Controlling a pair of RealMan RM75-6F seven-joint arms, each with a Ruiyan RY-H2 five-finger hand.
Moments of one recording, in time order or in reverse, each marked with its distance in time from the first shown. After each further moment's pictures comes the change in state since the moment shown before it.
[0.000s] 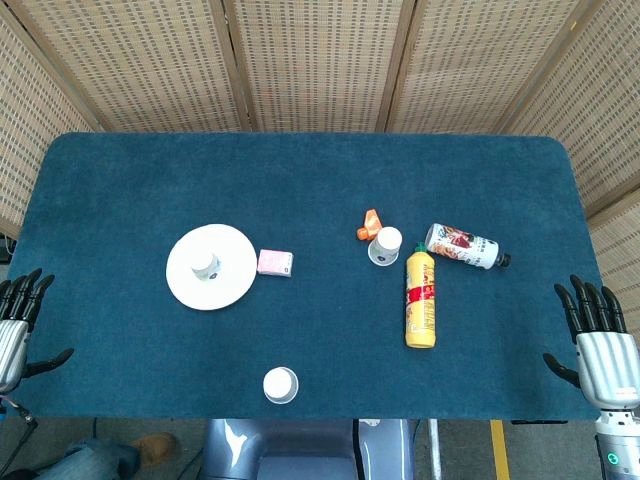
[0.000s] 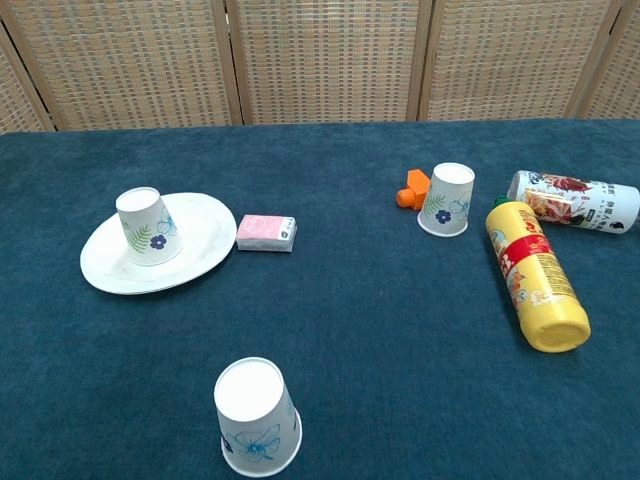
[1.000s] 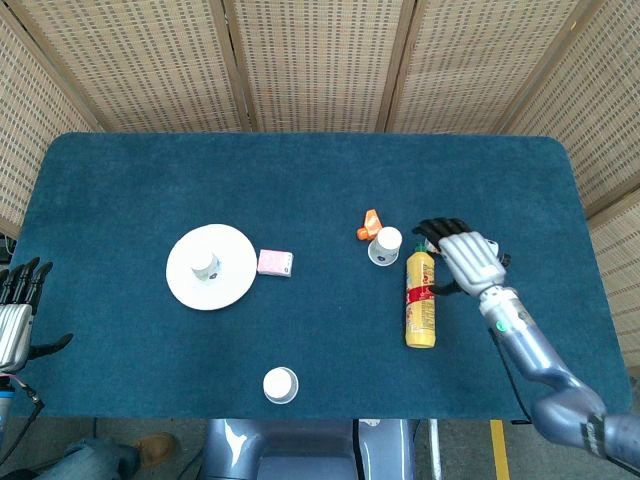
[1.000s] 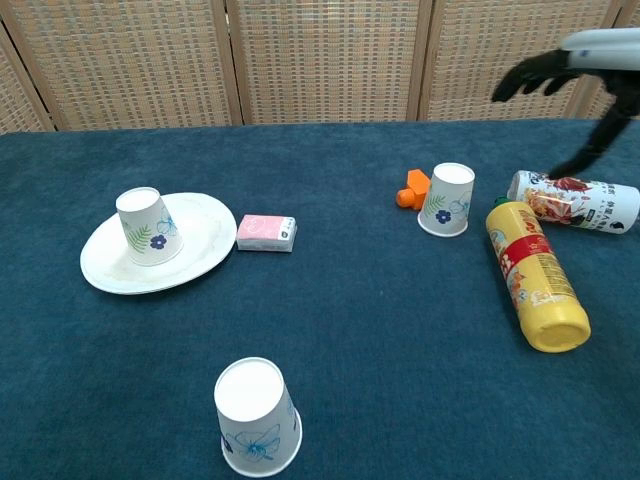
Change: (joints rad) left arm -0.051 -0.067 -0.059 0.063 -0.122 -0.083 0.075; right arm 0.626 -0.046 0.222 -0.047 0.420 -0.753 -0.027
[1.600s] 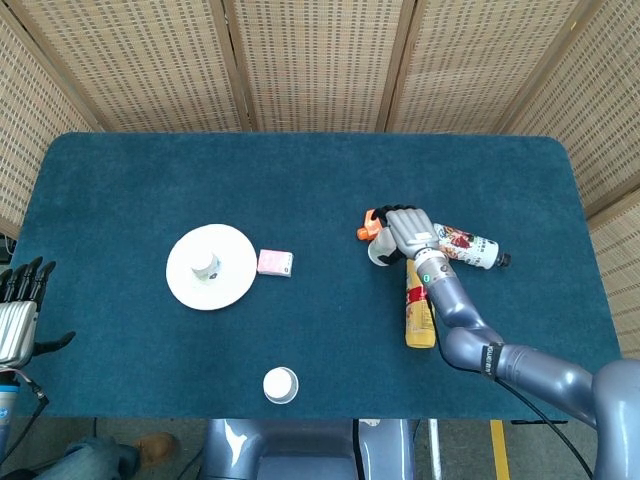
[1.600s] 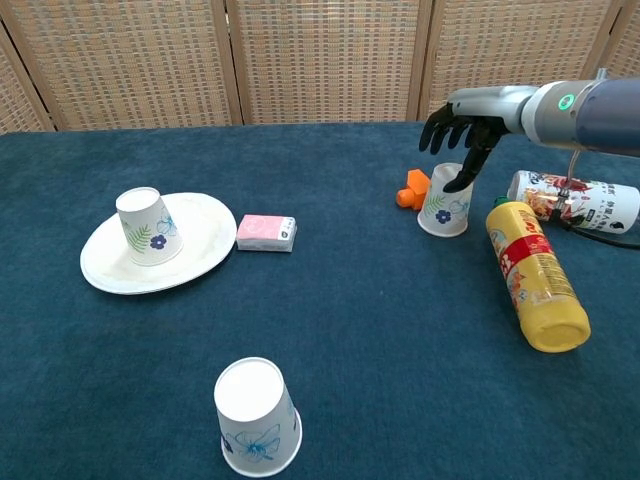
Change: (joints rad) left arm -0.018 -0.017 -0.007 0.013 -0.042 -0.036 0.024; right arm 0.288 -0.324 0.004 0.399 0.451 -0.152 -0.221
